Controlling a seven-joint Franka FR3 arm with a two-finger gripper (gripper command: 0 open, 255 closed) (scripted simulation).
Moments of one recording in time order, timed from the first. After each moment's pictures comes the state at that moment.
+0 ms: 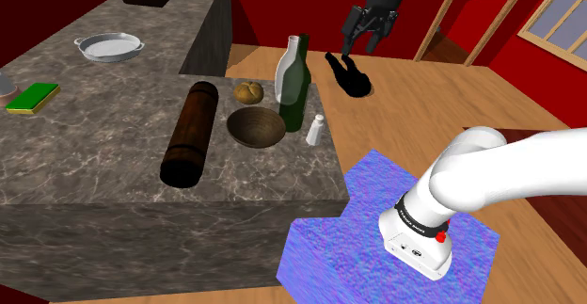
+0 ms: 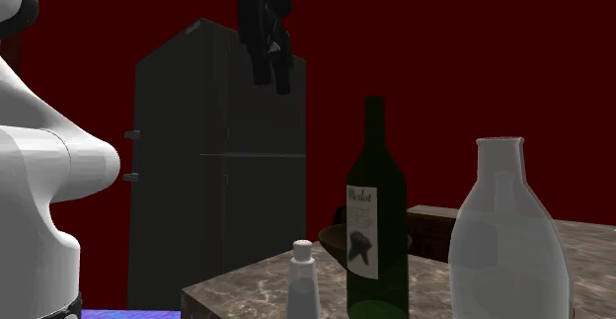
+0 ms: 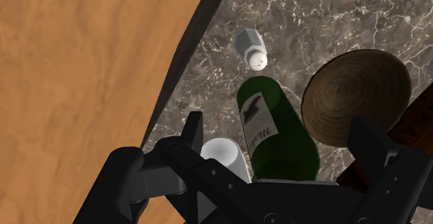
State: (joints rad) arm -0.01 -0.74 -0.03 -2.32 0.07 1.67 0.13
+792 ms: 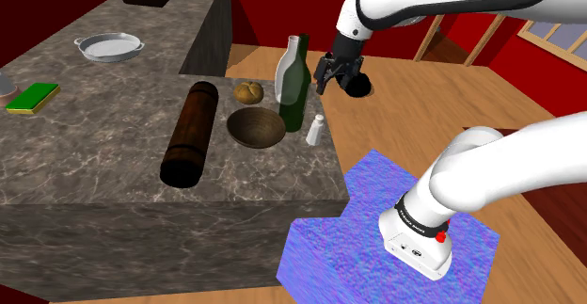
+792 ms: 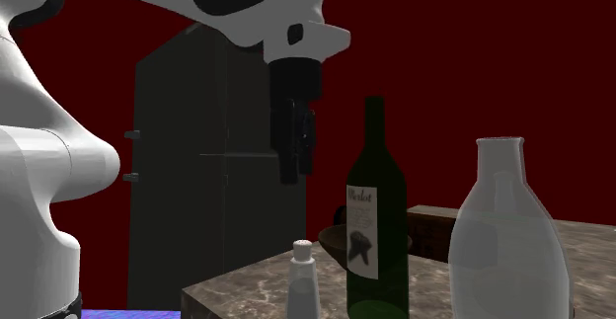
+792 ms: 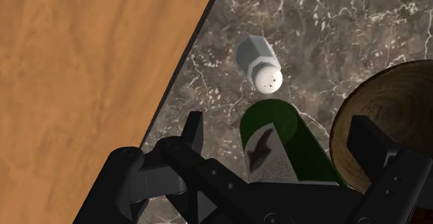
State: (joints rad) arm -0.01 -0.58 0.00 -2.52 0.09 1.97 0.15
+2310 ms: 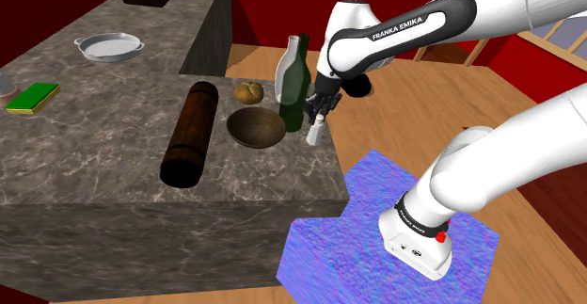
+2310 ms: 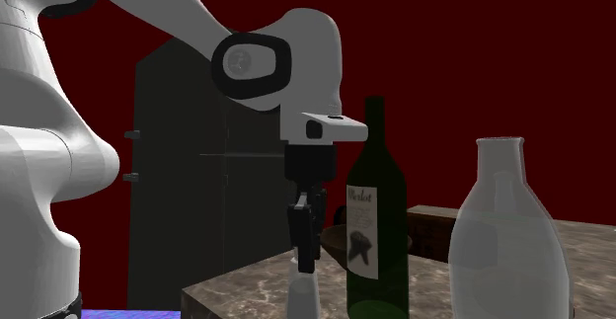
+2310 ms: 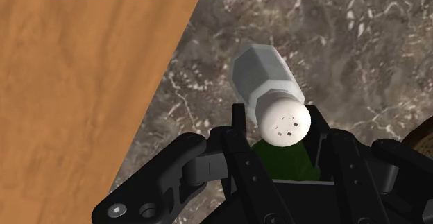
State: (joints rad) arm 0.01 -0.37 0.02 -2.65 0.11 2.27 0.16
